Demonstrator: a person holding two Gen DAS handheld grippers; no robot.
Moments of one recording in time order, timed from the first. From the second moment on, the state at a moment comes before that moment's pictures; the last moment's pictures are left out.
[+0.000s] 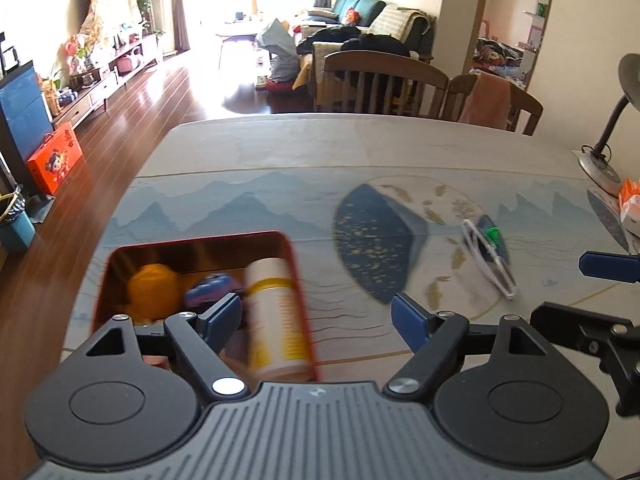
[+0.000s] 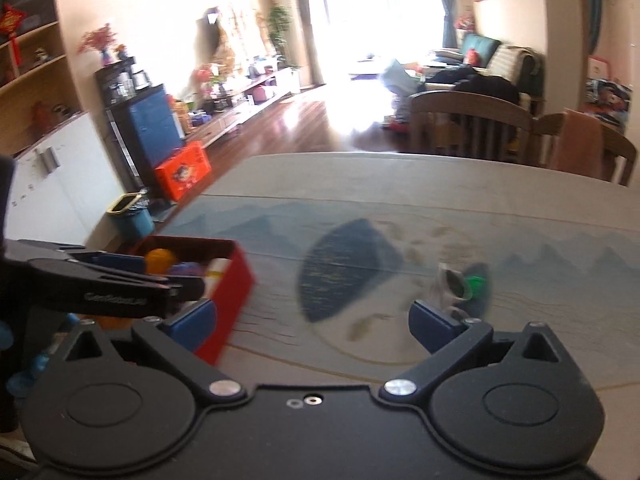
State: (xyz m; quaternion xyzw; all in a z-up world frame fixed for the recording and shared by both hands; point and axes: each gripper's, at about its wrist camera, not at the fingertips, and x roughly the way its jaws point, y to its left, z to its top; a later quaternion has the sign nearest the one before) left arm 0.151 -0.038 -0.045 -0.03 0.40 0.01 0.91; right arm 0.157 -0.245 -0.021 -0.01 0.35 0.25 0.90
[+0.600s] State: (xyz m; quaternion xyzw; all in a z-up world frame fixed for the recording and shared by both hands) left arm 0.203 -0.166 -0.065 0.01 0.41 -0.04 0.91; right arm 0.214 -0.343 -0.037 -0.02 0.36 0.18 0.91
